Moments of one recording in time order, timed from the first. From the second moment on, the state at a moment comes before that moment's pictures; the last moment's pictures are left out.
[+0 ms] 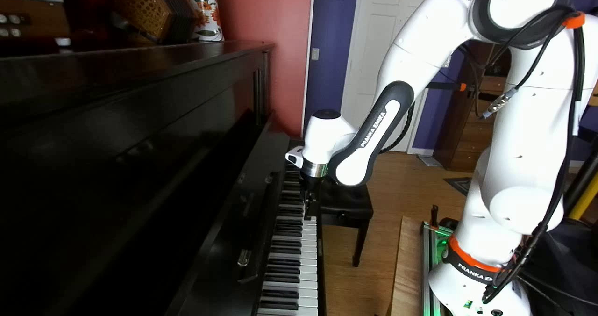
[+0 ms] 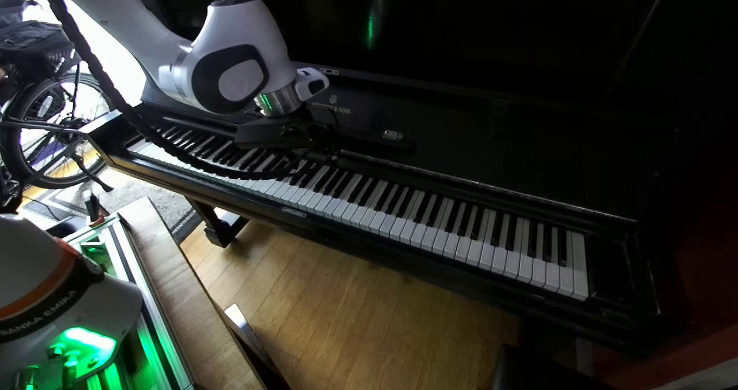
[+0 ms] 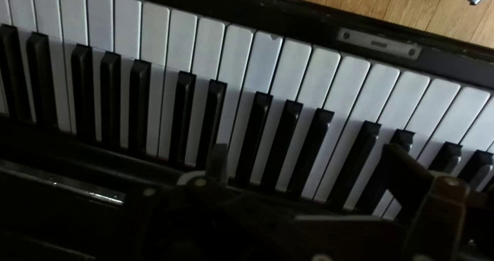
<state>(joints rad) -0.07 0.07 0.01 -2.66 -0.29 2.89 -0.43</state>
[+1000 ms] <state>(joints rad) -0.05 -0.28 0.07 -2.74 -0.38 2.66 -0.17</state>
